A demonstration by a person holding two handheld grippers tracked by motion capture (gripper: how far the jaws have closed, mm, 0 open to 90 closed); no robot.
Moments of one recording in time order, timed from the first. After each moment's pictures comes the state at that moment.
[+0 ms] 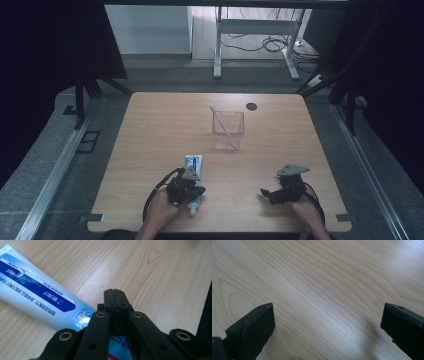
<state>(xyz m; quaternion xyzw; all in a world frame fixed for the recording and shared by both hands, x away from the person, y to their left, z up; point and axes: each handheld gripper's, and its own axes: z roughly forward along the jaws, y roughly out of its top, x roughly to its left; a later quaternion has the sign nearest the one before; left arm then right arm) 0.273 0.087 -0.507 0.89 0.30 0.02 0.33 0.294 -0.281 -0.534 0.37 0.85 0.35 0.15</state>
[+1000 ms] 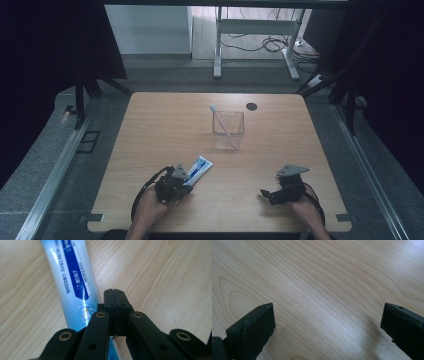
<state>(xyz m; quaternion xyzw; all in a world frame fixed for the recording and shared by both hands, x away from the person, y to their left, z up) 0.277 0.118 -0.506 0.90 0.31 0.04 0.29 0.294 -0.280 -0.535 0.37 0.85 0.34 0.14</state>
